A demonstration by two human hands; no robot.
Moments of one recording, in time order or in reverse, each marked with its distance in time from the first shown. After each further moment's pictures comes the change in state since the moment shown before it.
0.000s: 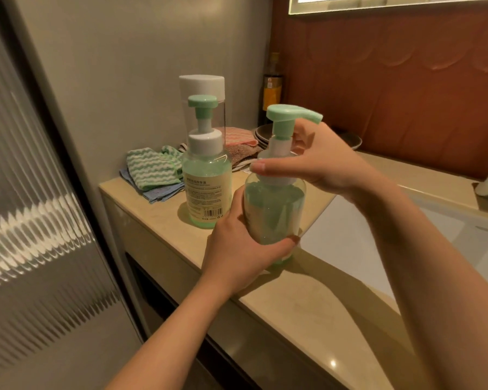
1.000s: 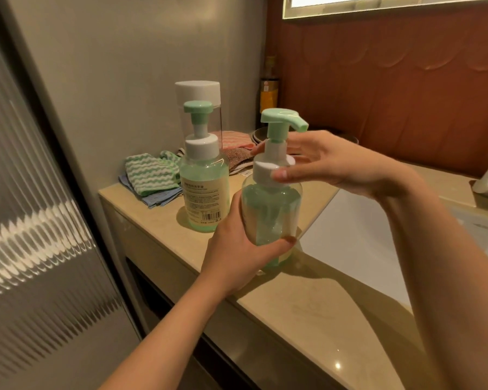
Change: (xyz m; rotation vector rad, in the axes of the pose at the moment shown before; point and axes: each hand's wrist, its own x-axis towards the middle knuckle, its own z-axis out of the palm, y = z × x) left_hand 0.004 0.000 -0.001 -0.049 -0.084 0.006; right_hand -0.005 0.000 -0.023 -0.047 -0.311 0.087
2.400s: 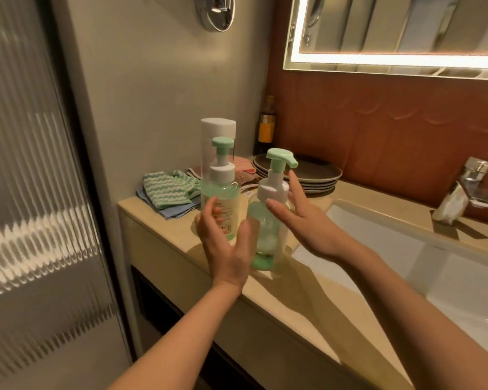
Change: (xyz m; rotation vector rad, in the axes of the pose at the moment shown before) left_hand -0.009 0.002 -0.003 -0.195 0.611 0.160; right_hand -0.020 -0.010 0.066 -0.118 0.384 0.247
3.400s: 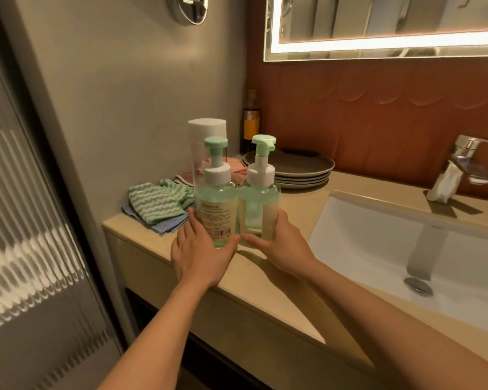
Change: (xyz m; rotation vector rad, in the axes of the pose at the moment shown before) left_hand 0.058 -0.057 -0.033 0.920 -0.439 -0.066; right_hand 0.035 0.038 0.076 -0.153 0.213 0.280
